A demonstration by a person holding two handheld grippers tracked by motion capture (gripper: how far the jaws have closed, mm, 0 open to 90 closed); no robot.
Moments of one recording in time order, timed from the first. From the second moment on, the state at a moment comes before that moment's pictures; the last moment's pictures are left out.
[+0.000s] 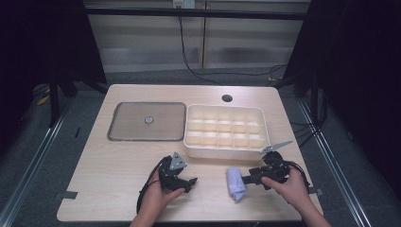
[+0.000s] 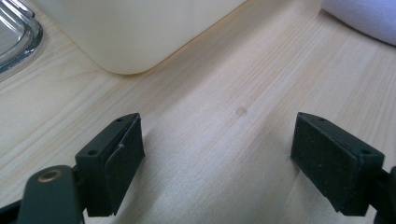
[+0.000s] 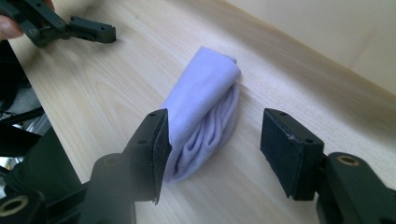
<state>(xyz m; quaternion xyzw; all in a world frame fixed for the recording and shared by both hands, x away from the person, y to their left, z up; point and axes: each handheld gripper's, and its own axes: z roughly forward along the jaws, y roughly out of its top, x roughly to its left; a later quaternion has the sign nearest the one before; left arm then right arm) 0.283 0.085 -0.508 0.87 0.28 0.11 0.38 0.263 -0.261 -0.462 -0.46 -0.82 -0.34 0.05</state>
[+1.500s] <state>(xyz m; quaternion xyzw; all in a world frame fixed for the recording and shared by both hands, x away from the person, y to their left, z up) 0.283 0.084 -0.508 0.87 0.29 0.11 0.38 0.275 -0.244 -0.487 -0.53 -0.78 -0.31 0.13</state>
